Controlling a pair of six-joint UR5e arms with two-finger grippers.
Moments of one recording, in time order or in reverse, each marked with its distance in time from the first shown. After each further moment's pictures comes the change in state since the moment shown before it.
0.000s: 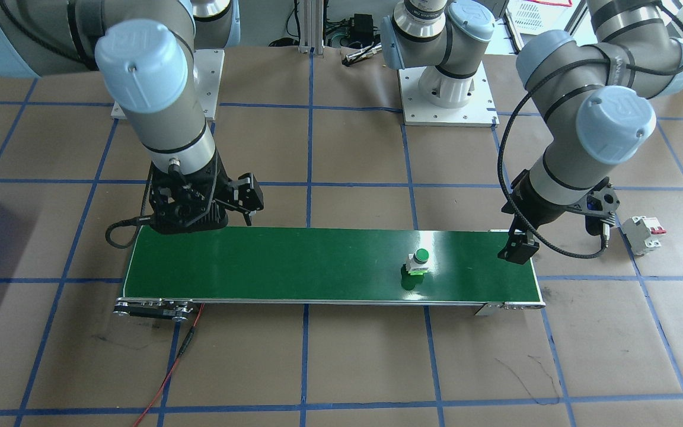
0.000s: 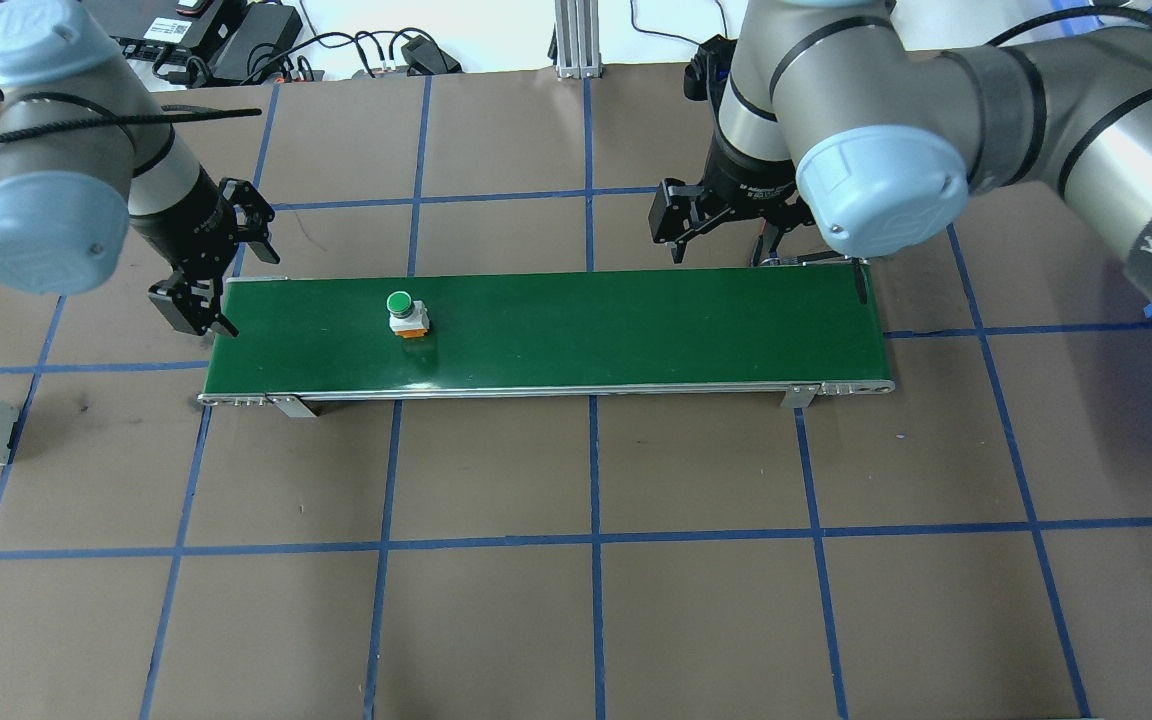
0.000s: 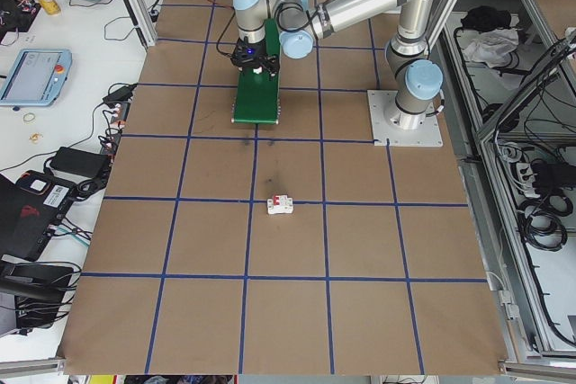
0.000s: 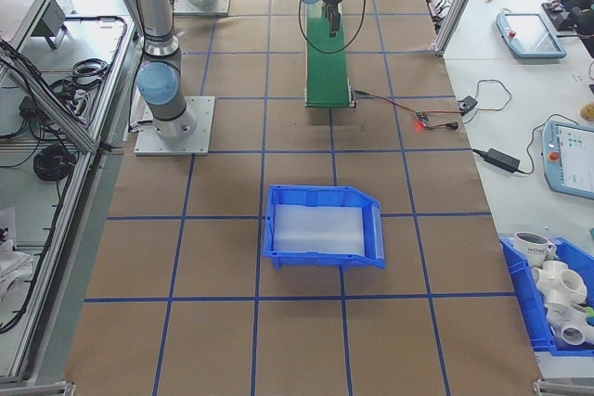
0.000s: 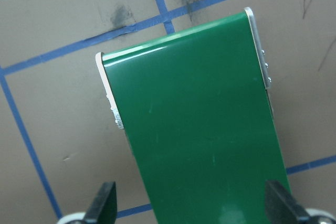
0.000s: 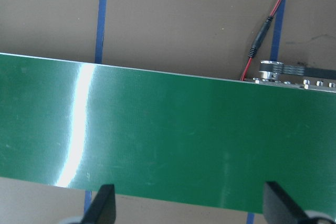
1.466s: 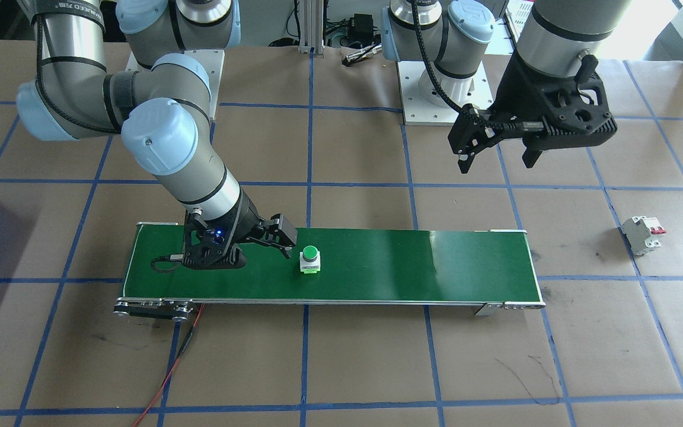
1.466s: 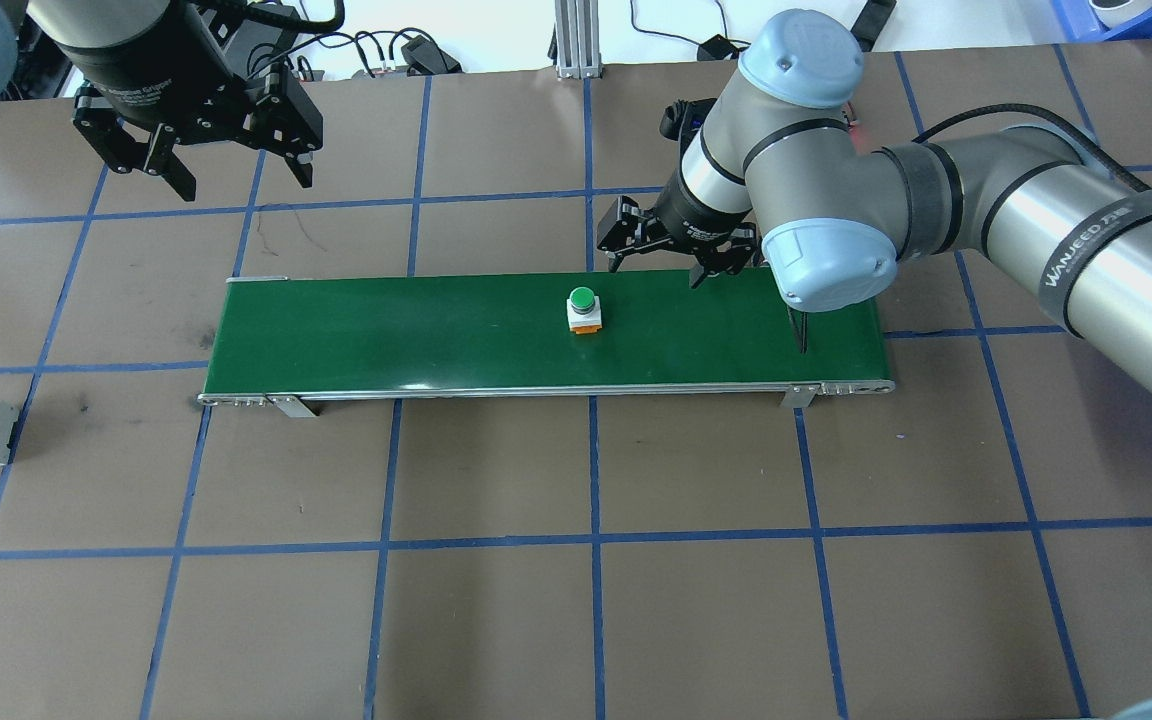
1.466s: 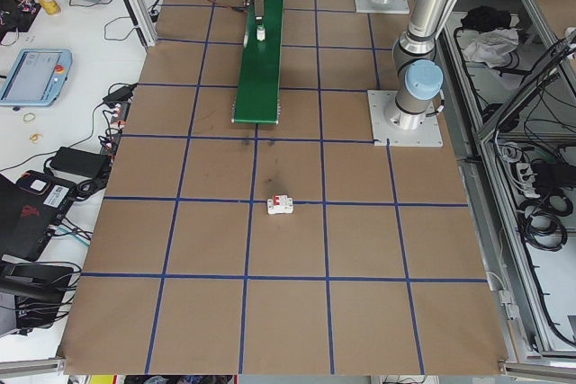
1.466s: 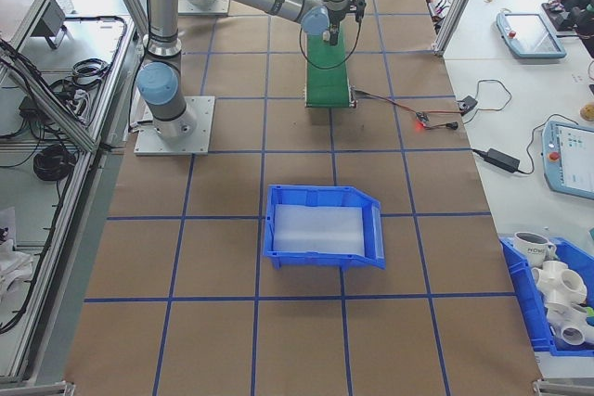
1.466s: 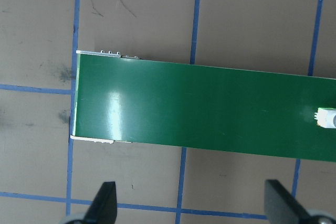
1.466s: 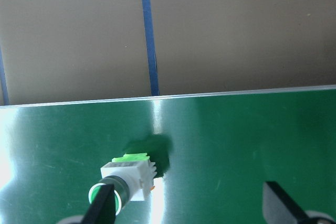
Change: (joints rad) left arm -0.173 0.116 0.313 -0.318 0.006 1.013; right arm -0.005 0.104 0.104 -0.276 0.232 0.215
